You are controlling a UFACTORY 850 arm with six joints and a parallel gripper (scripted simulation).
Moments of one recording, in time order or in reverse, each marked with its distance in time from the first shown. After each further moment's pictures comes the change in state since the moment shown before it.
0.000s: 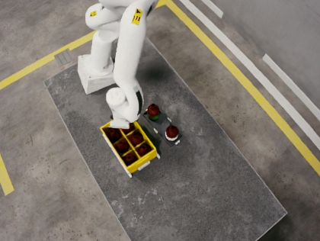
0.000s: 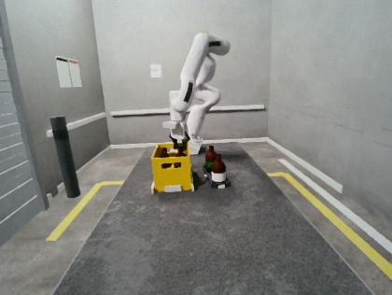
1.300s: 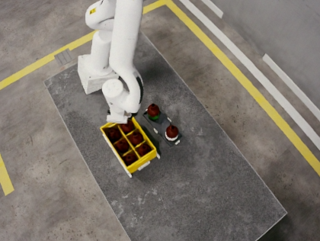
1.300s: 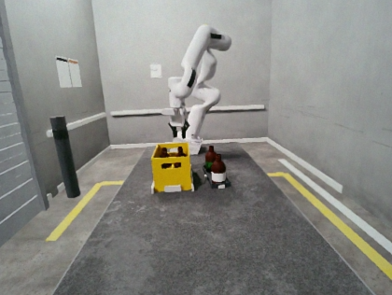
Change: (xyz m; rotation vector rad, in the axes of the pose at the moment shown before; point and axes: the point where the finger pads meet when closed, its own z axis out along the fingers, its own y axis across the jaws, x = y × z) arm 0.000 0.000 -0.071 0.000 0.000 0.000
